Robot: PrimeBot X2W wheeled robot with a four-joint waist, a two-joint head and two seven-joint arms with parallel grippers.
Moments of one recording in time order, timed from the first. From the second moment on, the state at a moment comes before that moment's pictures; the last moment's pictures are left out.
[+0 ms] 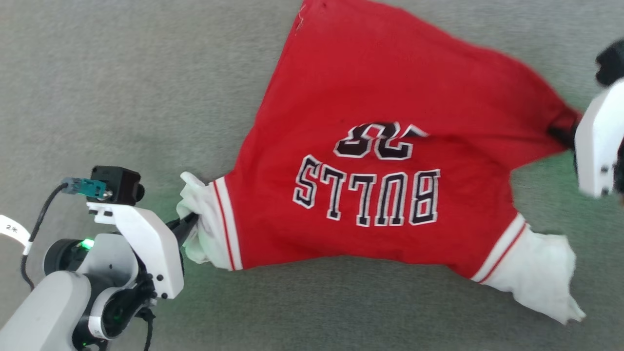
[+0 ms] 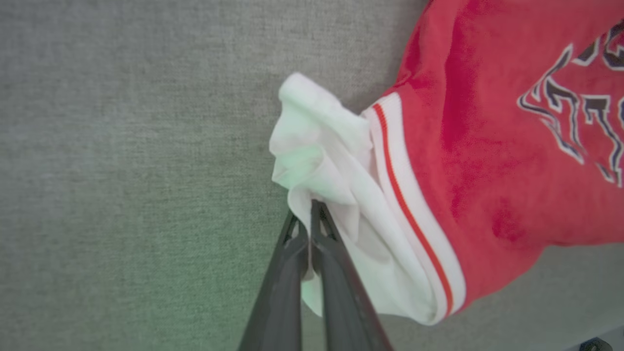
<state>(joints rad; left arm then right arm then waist) -0.30 0.61 -0.42 -0.12 -0.88 0.22 0.61 -0.65 -0.56 0.18 0.12 0.63 0.13 1.03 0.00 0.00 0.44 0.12</state>
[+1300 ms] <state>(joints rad) -0.26 0.65 -0.41 -0.13 -0.89 0.23 0.61 -0.07 -0.37 -0.09 -0.39 0.55 0.13 0.94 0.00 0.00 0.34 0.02</state>
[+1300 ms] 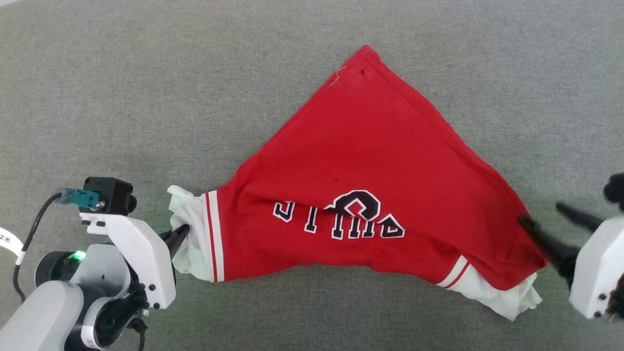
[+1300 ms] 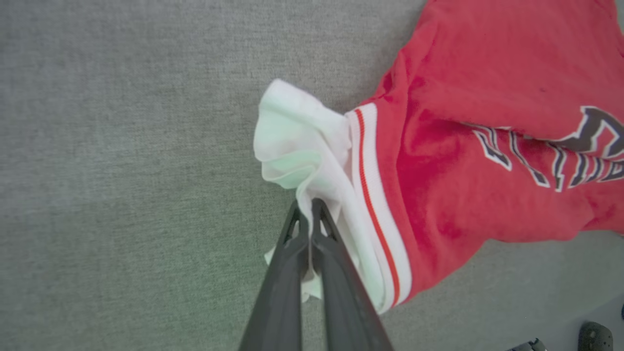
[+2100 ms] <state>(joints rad) -0.39 0.53 -0.52 -0.07 -0.86 0.15 0.59 -0.74 -0.54 0.26 0.11 0.56 0.13 0.67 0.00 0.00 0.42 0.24</state>
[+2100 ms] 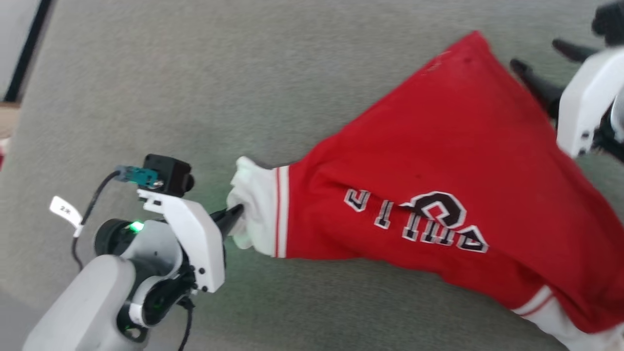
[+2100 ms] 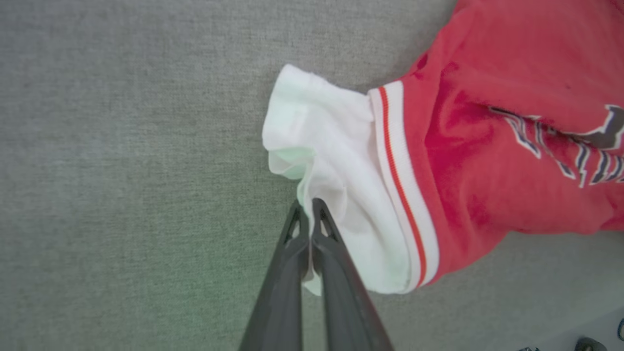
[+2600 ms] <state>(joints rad) -0.47 0.44 -0.57 0.03 -0.86 0.08 0.56 -1.05 -0.59 0.53 0.55 0.64 0.13 0.82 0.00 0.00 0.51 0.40</state>
